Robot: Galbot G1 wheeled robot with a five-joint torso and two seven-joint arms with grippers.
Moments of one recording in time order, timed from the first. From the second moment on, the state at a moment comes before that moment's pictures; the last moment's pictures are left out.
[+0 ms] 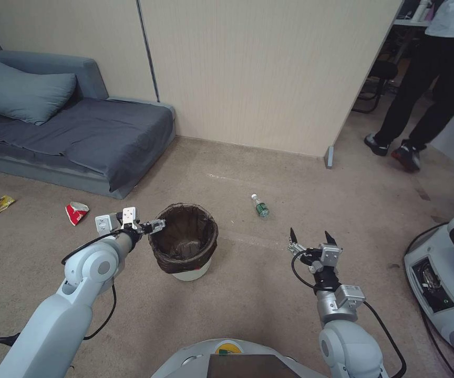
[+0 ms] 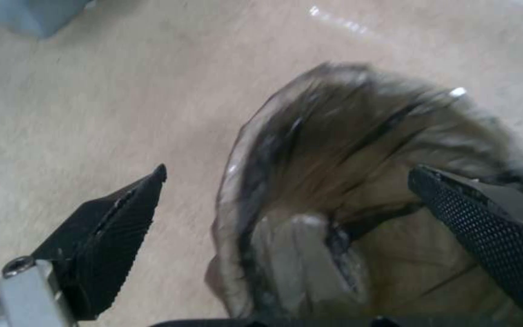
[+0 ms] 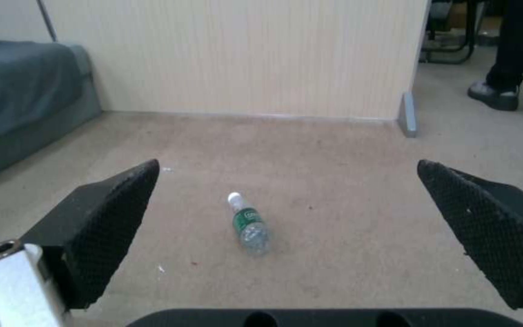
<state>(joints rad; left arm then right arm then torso) 1.26 -1.02 -0.50 -2.06 -1.05 0.74 -0.49 -1.71 1.51 0.59 2.16 0.13 -0.01 0.07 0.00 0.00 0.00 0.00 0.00</state>
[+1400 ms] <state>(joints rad) 1.22 -1.11 -0.42 -1.83 -0.95 0.73 -0.53 -1.69 1.50 0.57 2.13 0.13 0.01 0.07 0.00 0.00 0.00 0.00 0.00</state>
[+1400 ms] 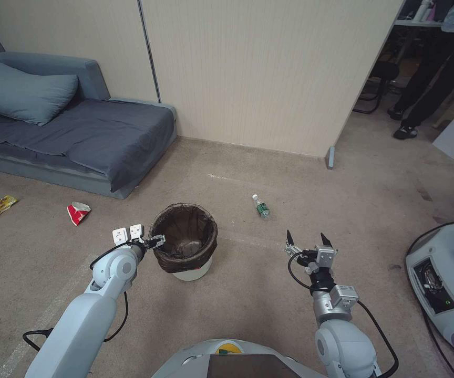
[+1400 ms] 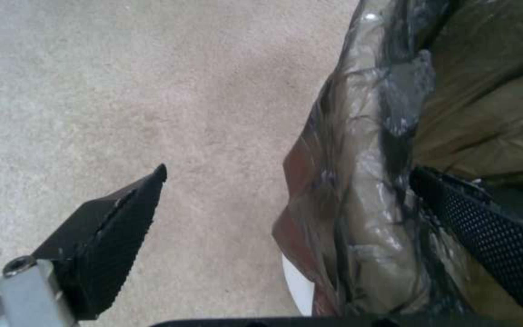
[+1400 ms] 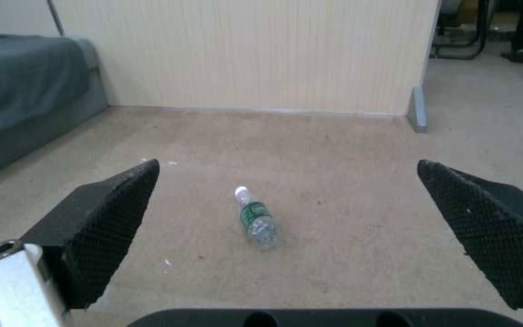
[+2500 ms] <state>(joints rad) 1.26 -1.10 -0.42 -1.89 -0.96 0.74 -0.53 -1.69 1.50 0.57 2.12 0.13 0.00 0.08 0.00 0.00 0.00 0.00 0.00</state>
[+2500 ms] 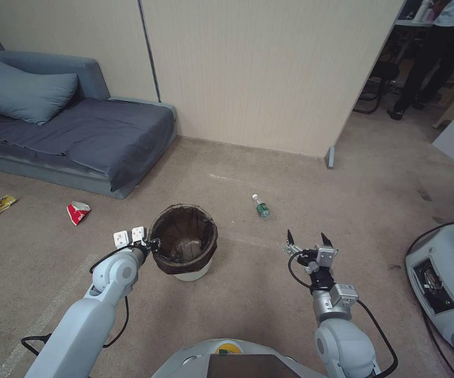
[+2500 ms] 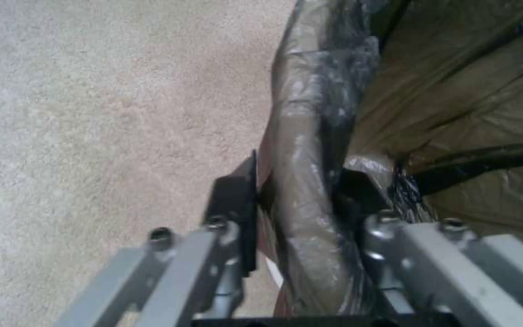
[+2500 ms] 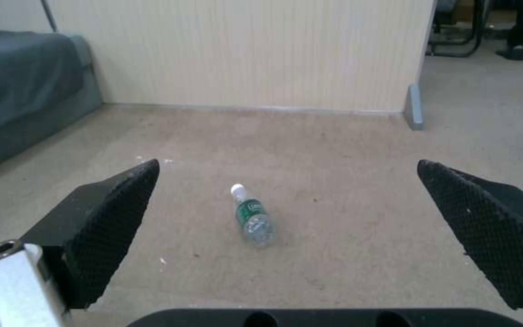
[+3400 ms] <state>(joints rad) 1.28 -1.09 -0.48 -2.09 -0.81 0.74 -0.46 -1.68 1.50 0.57 2.11 0.13 -0.01 0.09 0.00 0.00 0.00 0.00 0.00</state>
